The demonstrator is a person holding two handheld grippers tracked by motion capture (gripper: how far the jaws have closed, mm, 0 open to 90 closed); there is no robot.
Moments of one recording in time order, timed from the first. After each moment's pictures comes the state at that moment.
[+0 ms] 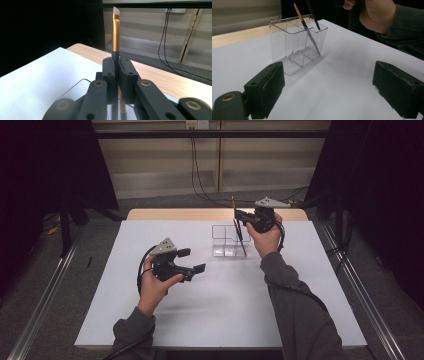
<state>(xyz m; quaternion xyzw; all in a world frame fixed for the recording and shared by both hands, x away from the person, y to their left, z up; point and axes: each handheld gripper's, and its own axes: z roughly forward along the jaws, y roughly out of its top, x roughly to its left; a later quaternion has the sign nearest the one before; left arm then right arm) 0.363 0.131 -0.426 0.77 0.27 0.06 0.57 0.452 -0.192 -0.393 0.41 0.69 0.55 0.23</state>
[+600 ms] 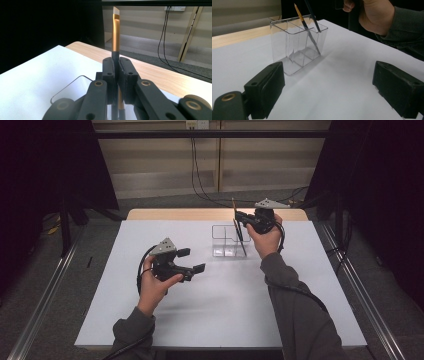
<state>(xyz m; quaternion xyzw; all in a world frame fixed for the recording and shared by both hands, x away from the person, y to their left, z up) 0.363 0.132 -0.425 0.77 0.27 0.07 0.57 0.452 -0.194 -0.398 0.42 0.69 0.55 0.23</state>
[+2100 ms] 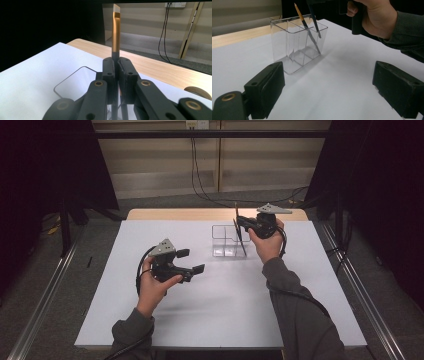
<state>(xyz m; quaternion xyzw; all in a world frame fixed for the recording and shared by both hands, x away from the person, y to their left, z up) 0.360 0.134 -0.425 0.78 0.27 0.07 0.57 0.441 -0.199 -0.407 0.42 0.69 0.55 0.22</state>
